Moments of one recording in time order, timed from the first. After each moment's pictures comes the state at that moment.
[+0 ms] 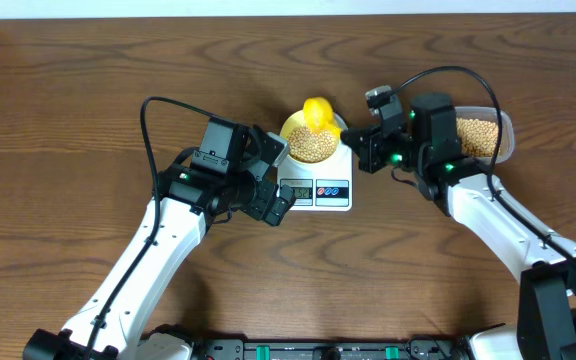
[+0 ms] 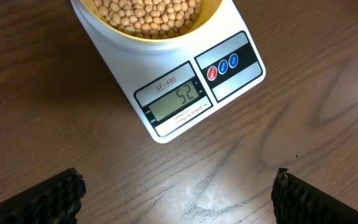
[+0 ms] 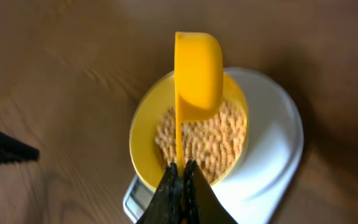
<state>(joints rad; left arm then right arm) -0.36 1.36 1.00 -0.75 0.30 0.14 0.29 1.60 0.91 0.07 -0.59 0.21</state>
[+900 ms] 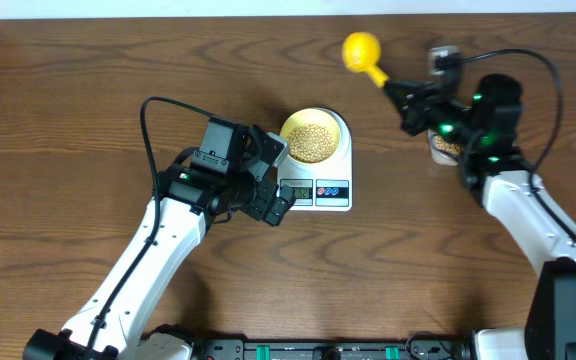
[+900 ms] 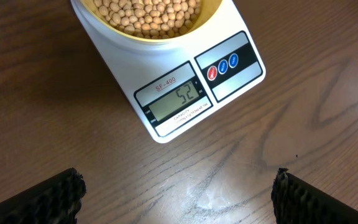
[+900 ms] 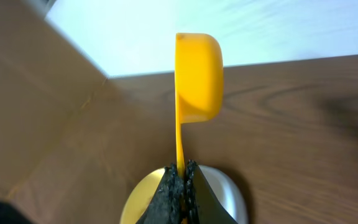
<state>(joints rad) -0.36 1.36 1.00 -0.75 0.31 0.14 0.07 1.58 0.91 0.39 -0.71 0.38</state>
